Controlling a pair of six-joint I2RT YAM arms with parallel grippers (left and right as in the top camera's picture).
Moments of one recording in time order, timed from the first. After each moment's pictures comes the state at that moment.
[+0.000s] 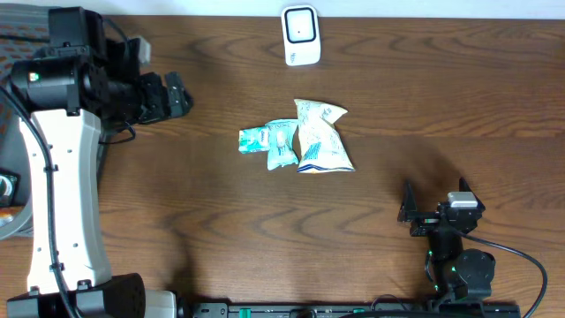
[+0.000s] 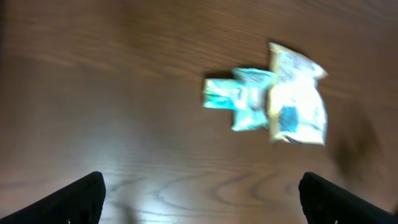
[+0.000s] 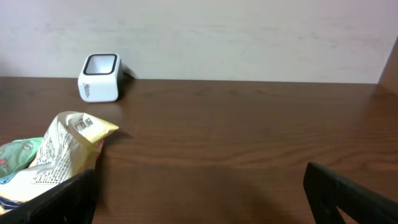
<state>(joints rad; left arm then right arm) 0.10 1.60 1.84 -1.43 0.36 -0.08 0.03 0.01 0.01 -0.07 0.00 -0.01</state>
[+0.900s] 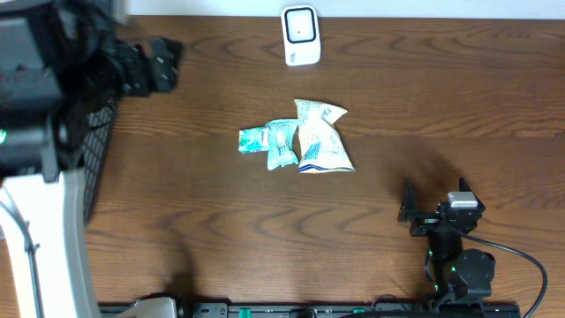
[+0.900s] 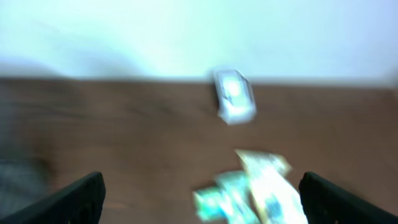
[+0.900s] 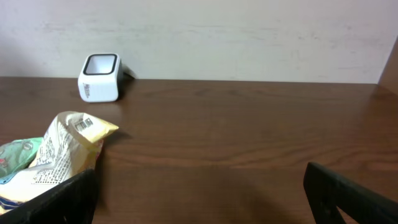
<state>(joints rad) 0.10 1.39 1.85 -1.01 0.32 -0.07 0.03 0.01 0.01 -0.07 0.00 -0.01</state>
